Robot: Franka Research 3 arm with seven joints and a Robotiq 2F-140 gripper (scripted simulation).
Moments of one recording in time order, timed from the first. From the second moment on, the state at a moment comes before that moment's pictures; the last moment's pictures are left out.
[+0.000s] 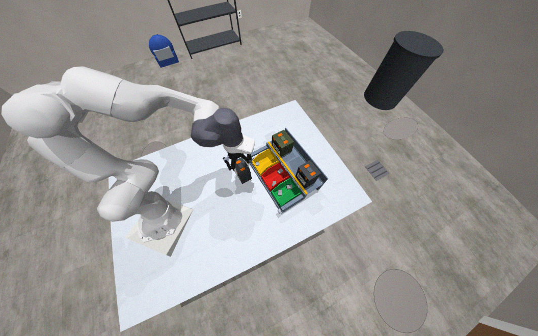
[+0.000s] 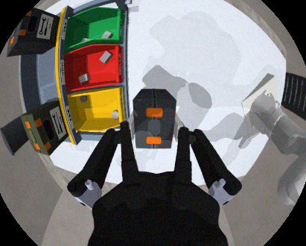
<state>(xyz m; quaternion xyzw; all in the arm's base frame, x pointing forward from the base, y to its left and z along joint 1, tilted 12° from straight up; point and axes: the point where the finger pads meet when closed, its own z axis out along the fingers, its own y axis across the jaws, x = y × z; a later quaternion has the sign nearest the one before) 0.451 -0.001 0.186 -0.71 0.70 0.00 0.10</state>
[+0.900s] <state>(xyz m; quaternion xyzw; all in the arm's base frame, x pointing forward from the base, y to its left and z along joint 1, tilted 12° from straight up) 0.445 0.001 0.172 -0.71 0.70 0.01 0.09</state>
